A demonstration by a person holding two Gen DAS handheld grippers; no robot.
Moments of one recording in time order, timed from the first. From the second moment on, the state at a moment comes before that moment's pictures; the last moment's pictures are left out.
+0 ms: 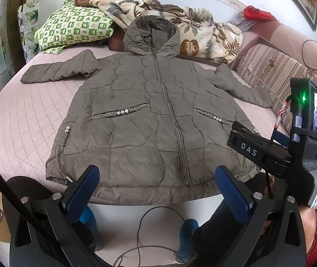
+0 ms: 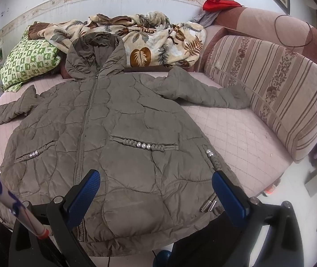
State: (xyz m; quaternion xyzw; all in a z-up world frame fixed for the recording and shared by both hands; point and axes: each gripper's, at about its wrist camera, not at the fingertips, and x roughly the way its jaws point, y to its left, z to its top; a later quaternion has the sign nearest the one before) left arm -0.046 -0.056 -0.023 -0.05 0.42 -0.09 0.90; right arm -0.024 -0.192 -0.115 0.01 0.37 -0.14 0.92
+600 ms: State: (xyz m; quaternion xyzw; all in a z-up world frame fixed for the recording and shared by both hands) left arm -0.082 -0.063 -0.002 -0.04 0.38 -0.11 0.92; right arm -0.055 -0.179 -0.090 0.01 0.33 -0.14 0.93
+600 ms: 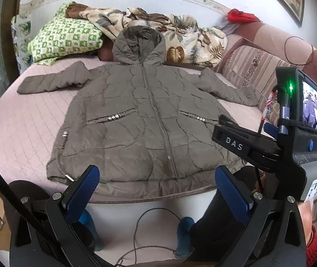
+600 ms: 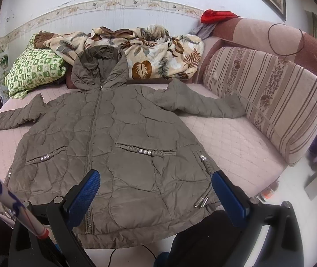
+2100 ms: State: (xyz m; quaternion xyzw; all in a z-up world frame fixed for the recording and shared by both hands) left arm 0.075 0.119 0.003 -0.02 0.40 0.18 0.90; right arm 0.053 -0.162 -0.133 -0.10 0.41 -0.17 0.89
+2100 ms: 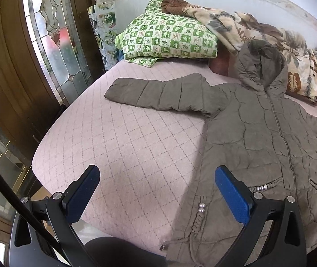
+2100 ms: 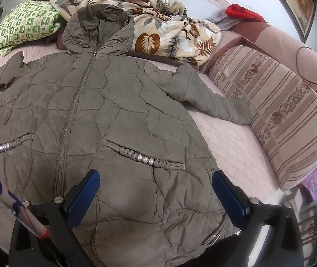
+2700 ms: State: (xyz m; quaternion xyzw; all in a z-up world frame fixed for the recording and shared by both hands) left arm 0.086 0.129 -0.004 -0.04 0.41 0.20 0.89; right arm 0.074 -0.144 -0.146 -0.11 0.43 -0.14 0.89
